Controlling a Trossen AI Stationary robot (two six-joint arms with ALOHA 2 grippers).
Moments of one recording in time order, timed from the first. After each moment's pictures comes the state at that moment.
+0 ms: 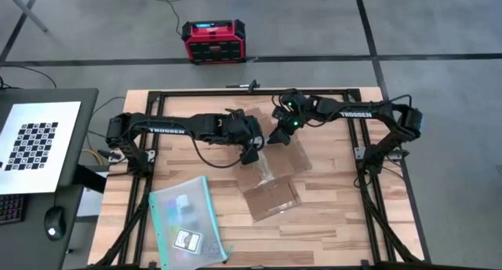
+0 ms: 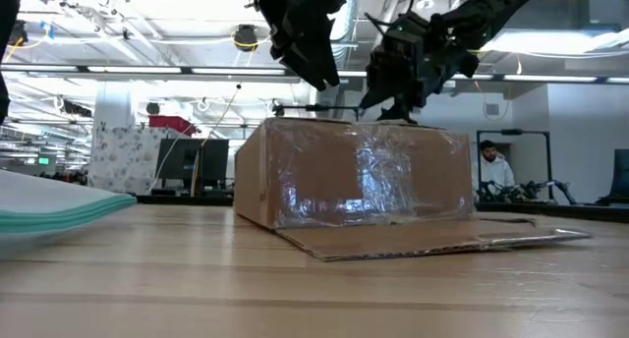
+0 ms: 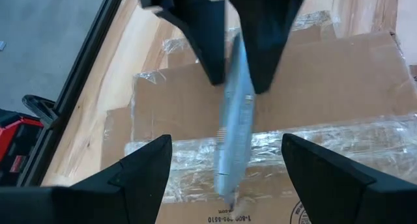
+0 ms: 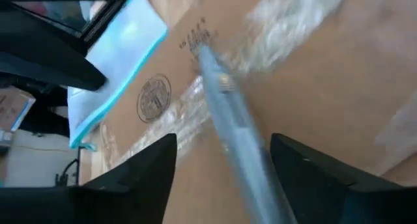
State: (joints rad) left arm 0.04 1.73 1.54 -0.69 -0.34 -0.06; right arm -0.46 1.57 0.99 -0.22 -0.61 0.27
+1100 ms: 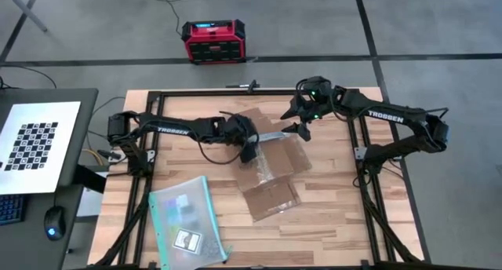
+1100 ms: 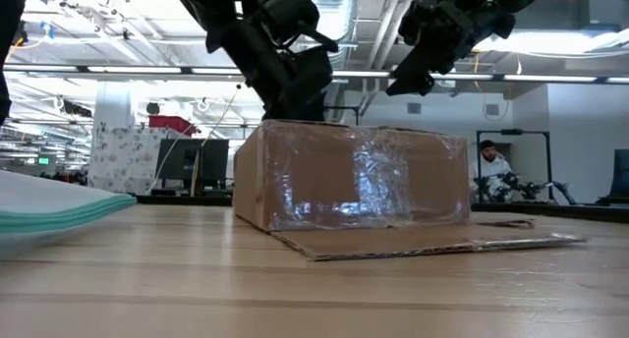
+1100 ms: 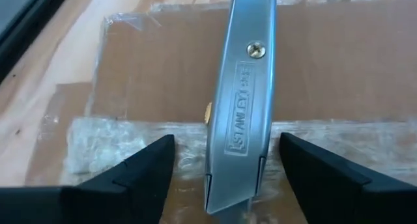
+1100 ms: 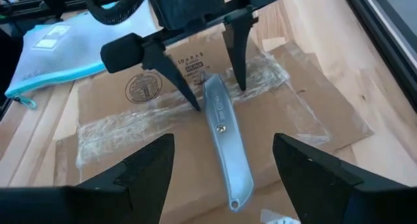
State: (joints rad) left arm 0.16 1.74 1.15 -0.21 -0.18 -0.09; right arm -0.51 1.29 0.99 -0.40 -0.49 -0.22
